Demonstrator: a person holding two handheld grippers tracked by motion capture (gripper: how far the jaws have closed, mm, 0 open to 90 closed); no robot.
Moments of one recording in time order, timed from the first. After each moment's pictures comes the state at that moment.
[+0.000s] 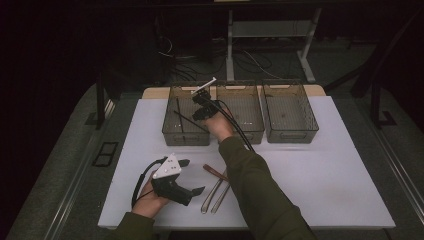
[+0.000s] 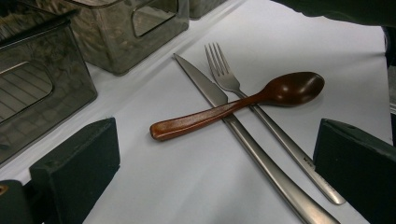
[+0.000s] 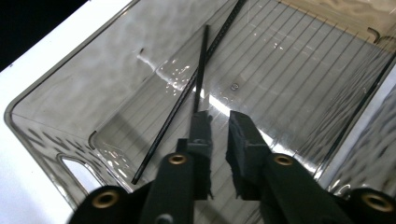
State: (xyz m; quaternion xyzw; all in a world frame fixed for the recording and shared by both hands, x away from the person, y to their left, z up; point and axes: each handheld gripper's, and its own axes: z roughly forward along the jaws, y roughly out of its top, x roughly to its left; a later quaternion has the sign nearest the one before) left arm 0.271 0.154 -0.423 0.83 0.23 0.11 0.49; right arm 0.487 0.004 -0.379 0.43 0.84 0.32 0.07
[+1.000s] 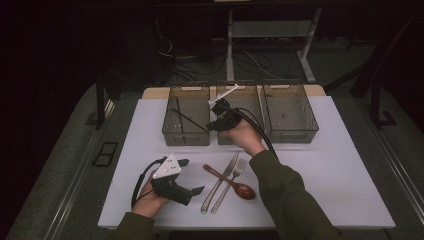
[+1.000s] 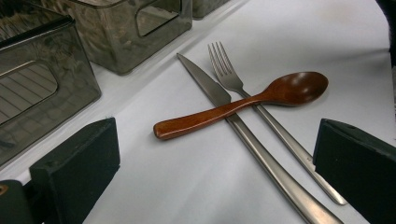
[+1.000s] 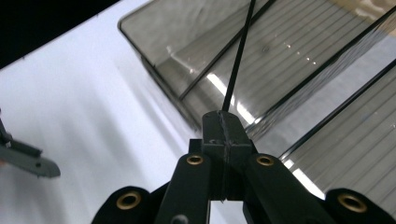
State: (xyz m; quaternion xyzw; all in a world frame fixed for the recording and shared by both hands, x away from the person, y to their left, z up) left arm 0.272 0.154 -0.423 0.83 0.23 0.12 0.49; right arm 0.428 -0.057 -0.357 0.34 0.87 0.36 0.03
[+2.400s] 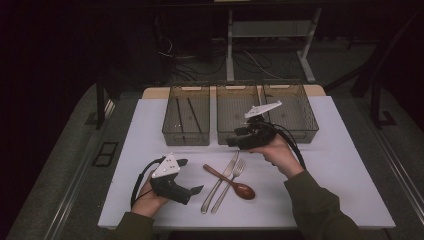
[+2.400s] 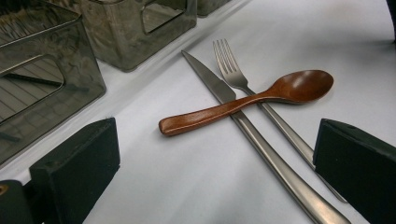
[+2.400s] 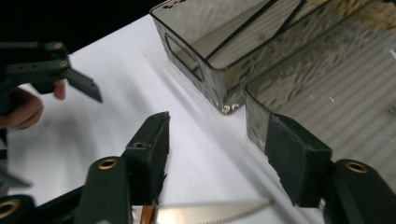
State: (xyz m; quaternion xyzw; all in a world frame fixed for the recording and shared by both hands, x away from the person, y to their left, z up) left arm 0.273 0.158 -0.424 0.83 0.24 0.12 0.49; right arm 0.375 -0.147 -0.365 0.32 0.83 0.45 0.03
